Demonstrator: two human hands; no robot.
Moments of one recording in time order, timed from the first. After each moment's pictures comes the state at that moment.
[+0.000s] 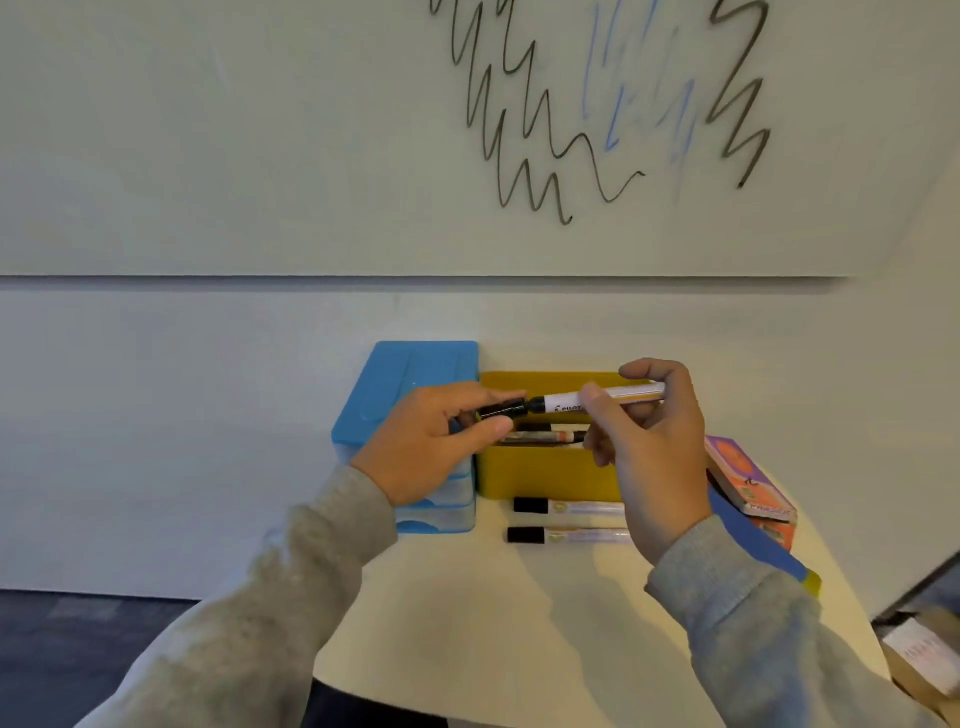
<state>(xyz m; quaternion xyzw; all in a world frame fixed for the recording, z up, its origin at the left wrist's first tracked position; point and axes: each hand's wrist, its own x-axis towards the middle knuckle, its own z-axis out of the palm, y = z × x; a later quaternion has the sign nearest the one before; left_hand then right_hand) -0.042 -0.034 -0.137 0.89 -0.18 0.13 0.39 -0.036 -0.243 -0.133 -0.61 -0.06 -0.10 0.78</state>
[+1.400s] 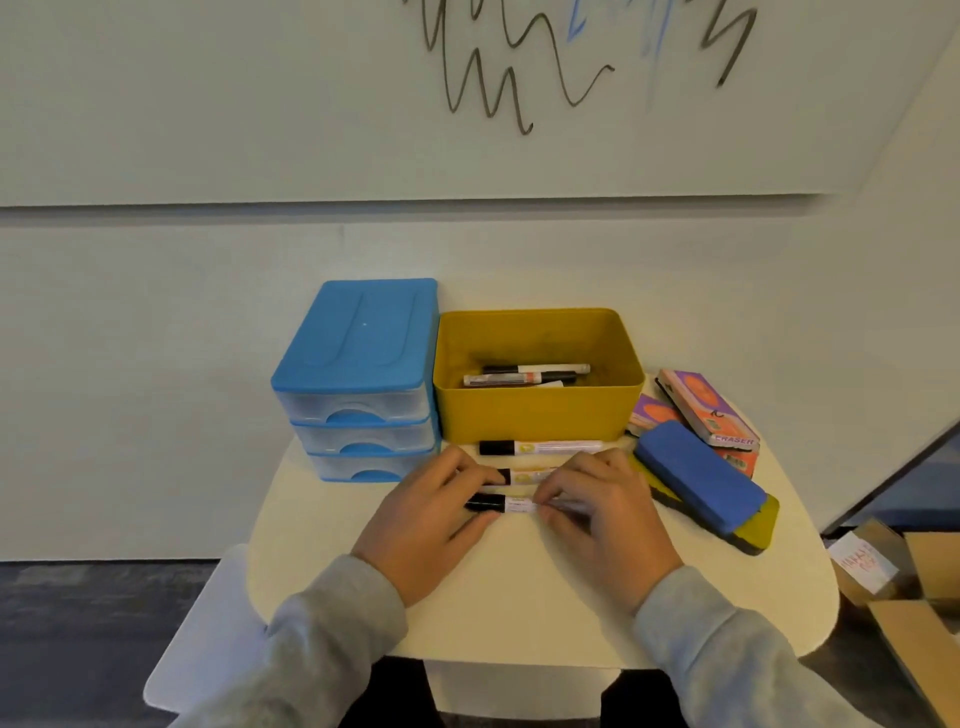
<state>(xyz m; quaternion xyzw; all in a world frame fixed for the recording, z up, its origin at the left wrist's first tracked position) -0.090 -0.065 -0.257 0.95 -0.19 0.11 0.23 -0.061 -0.288 -0.261 -0.91 -0.25 -0.11 0.32</state>
